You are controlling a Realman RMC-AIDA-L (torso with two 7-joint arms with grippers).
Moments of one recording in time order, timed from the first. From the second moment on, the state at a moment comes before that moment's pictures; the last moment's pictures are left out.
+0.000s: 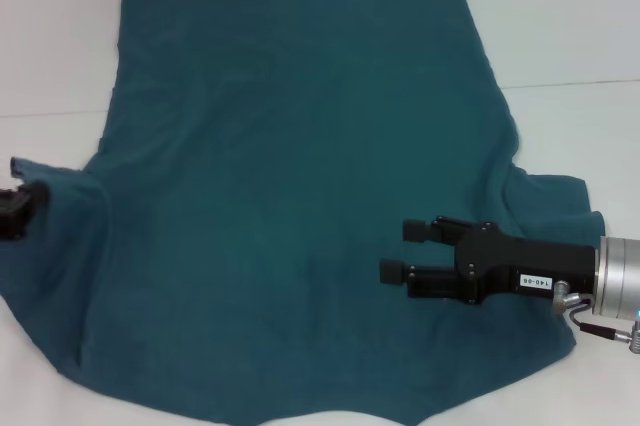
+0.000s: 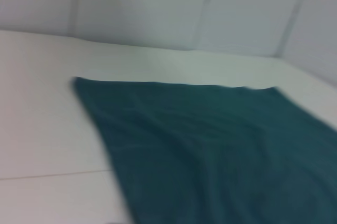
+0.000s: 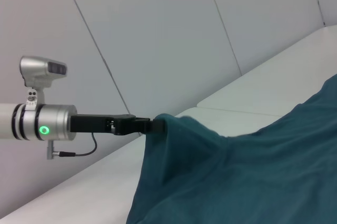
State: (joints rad) left arm -0.44 -2.14 0.46 0.89 2.06 1.19 -1.64; right arm 0.54 2.08 -0.62 -0.49 -1.96 -1.52 1.38
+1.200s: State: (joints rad) left arm -0.49 -2.16 0.50 0.64 1.88 1.37 -1.54; right arm 0.54 2.08 -0.63 -0.46 -1.96 -1.50 1.35
